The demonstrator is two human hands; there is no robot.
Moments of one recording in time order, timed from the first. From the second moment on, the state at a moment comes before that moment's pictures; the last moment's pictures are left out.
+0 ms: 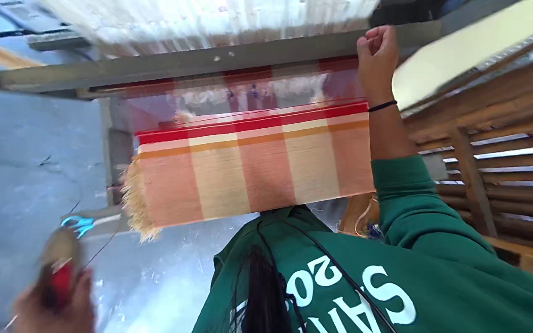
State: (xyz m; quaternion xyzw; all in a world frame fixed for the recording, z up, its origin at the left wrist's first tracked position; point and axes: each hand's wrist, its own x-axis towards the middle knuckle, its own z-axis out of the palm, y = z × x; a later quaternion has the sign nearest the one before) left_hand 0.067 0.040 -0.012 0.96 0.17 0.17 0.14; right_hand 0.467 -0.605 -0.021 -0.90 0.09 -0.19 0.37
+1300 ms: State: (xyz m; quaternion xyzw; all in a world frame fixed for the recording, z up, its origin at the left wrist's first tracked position) left_hand 0.246 -0.132 -0.155 0.98 -0.06 0.11 0.16; right_hand 0.407 -0.450 -0.048 -0.98 -0.04 -0.01 0.17
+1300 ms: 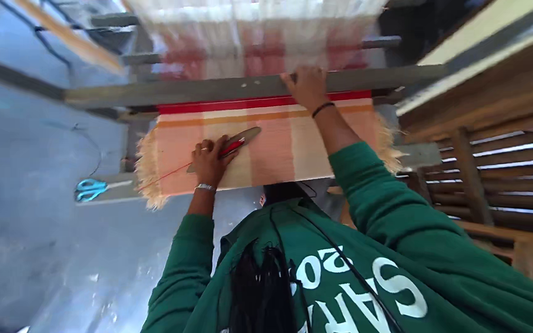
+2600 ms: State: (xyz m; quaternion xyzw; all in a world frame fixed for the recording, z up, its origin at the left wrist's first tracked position) left_hand 0.240 -0.140 -0.176 0.99 0.02 0.14 0.08; right_hand 0.450 -0.440 -0.064 -0.99 -0.02 -0.09 0.13
